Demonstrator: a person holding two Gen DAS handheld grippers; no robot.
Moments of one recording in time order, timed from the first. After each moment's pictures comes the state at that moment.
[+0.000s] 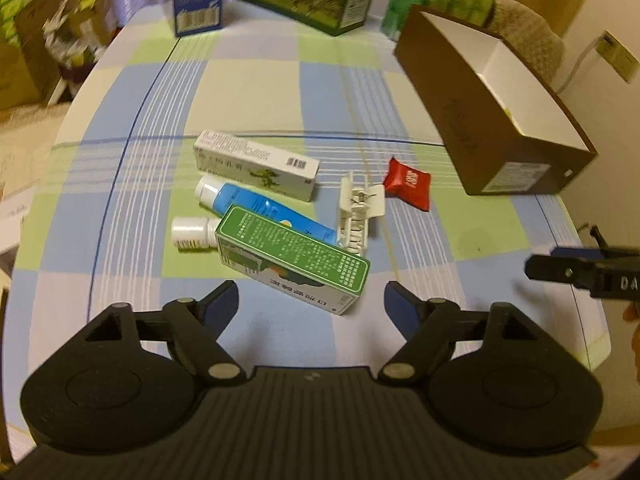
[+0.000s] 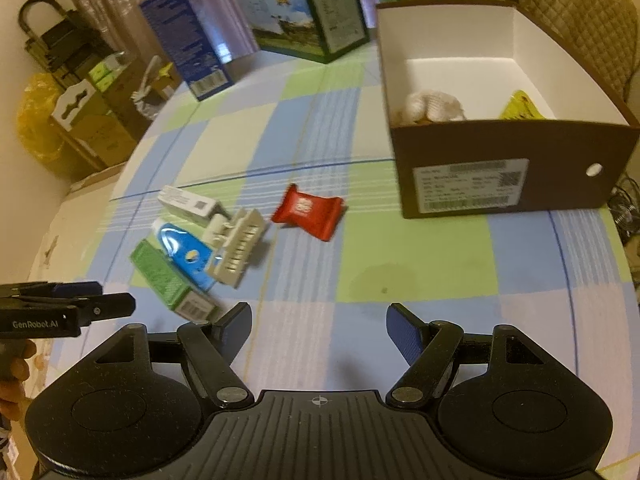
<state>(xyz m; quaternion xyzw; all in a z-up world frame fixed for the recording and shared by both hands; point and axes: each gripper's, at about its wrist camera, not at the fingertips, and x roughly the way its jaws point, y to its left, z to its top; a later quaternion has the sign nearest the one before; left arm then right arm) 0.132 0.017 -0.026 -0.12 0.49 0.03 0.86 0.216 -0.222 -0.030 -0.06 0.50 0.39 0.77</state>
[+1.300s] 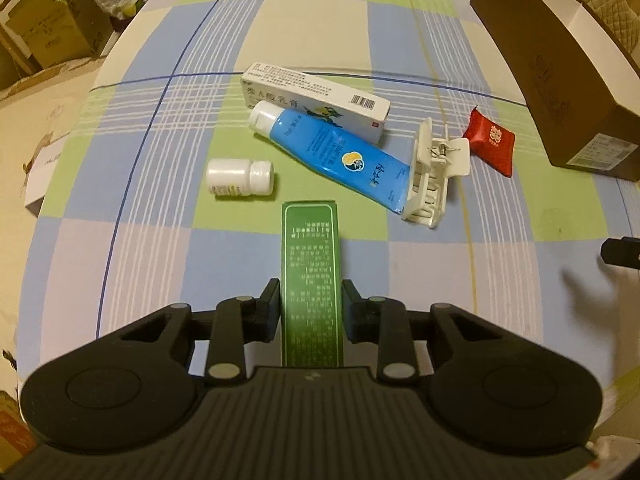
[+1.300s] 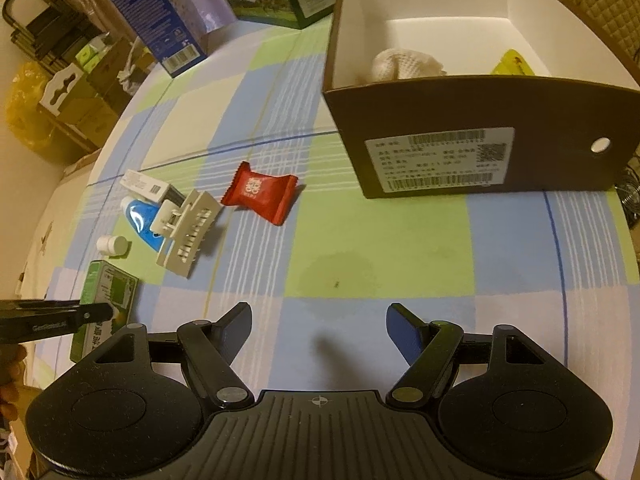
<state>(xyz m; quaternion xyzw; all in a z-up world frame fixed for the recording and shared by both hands) 0.147 0.013 -0.067 -0.09 0.56 0.13 0.81 0.263 -0.232 -0.062 -0.07 0.54 0.39 0.74</state>
